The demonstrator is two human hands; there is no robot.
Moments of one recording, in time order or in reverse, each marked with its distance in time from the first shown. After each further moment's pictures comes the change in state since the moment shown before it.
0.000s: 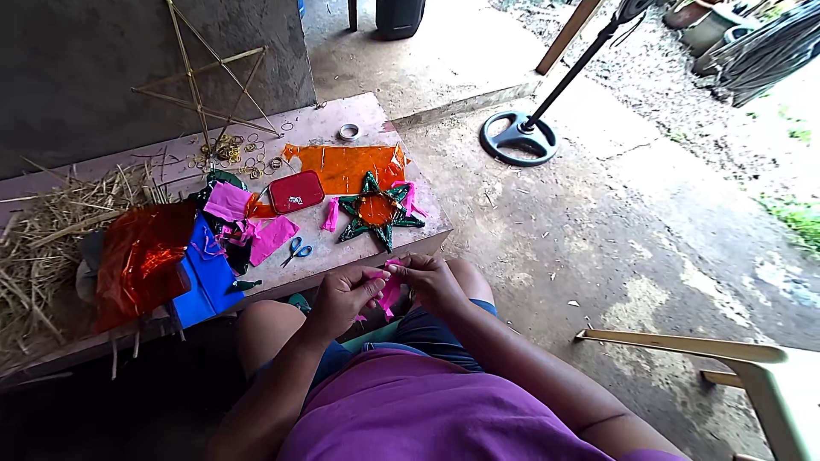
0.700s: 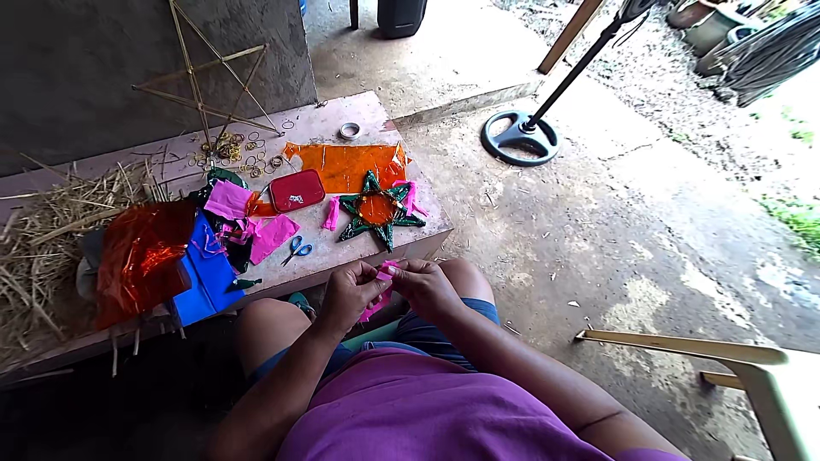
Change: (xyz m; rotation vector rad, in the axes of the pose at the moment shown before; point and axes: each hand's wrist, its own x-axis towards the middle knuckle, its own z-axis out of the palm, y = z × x) left_hand 0.008 -0.008 0.013 -0.051 0.131 -0.184; right_hand -0.006 -0.002 0.015 0.222 -0.007 0.085
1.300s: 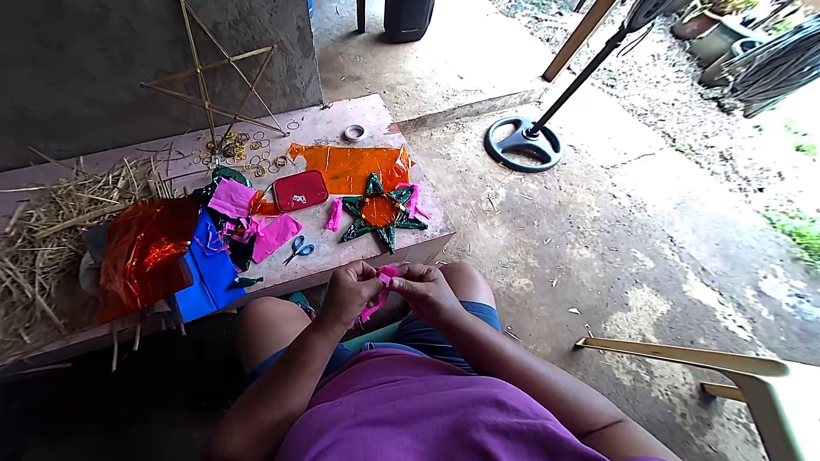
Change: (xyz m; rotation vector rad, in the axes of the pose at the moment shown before) left_hand 0.003 0.003 0.000 -0.061 0.040 -0.103; right_hand -0.001 0.012 -0.008 -0.041 -0.143 -0.139
